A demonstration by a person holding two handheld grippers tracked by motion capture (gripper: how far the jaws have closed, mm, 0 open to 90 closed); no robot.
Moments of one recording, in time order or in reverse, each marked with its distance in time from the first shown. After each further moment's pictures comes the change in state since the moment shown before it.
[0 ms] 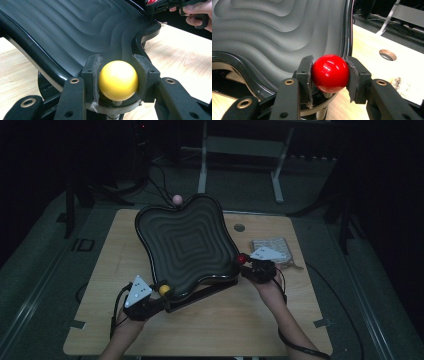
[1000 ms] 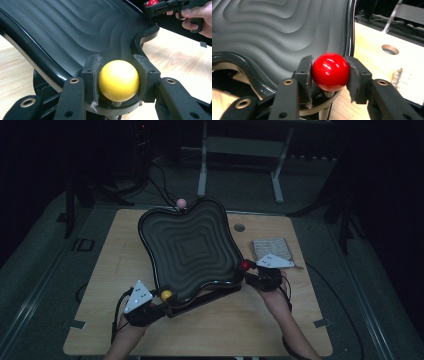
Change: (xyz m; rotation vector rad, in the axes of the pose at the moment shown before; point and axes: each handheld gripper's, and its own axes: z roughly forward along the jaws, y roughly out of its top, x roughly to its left) left arm -0.008 -0.005 -0.004 -0.011 -0.053 -0.021; right arm 0.004 -0.014 -0.021 -0.023 0.034 0.032
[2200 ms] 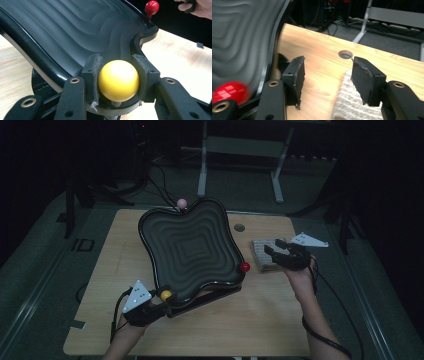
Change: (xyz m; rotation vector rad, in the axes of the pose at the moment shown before) left arm 0.001 -0.002 0.000 -0.009 -0.012 -0.006; right arm -0.093 0.018 -0.027 -0.054 -0.144 0.119
